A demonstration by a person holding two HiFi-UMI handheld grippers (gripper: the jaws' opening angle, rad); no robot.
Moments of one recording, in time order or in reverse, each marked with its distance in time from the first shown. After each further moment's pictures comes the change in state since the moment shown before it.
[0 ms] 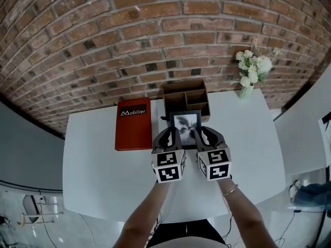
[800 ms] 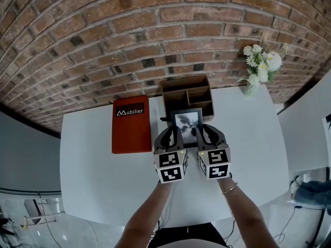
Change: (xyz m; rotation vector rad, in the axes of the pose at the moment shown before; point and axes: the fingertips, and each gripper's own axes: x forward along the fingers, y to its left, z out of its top) left arm 0.039 0.011 -0.027 -0.030 0.031 0.000; right arm 0.042 -0.016 -0.025 0.004 0.010 -0.039
